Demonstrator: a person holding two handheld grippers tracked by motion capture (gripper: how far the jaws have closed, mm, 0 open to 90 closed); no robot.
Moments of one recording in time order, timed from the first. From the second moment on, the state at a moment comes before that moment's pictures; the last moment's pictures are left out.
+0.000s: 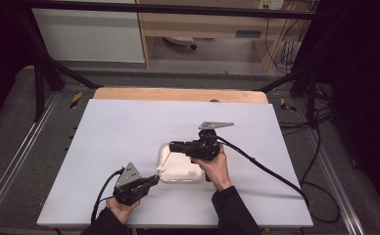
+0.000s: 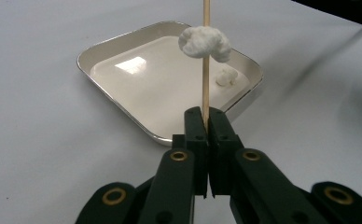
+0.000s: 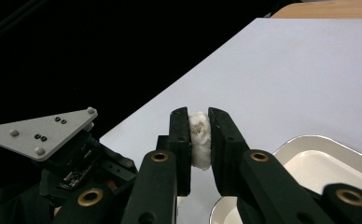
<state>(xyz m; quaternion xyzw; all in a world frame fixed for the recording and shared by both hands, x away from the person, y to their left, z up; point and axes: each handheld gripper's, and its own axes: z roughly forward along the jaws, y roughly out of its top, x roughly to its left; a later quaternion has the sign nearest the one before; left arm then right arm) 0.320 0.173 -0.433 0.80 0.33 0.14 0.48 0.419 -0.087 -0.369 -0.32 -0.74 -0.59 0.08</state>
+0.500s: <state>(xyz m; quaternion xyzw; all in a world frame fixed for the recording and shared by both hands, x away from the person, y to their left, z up) 0.319 0.173 -0.433 0.80 0.34 0.14 0.48 0.416 -0.084 -0.374 -0.31 -0.74 -0.59 0.08</state>
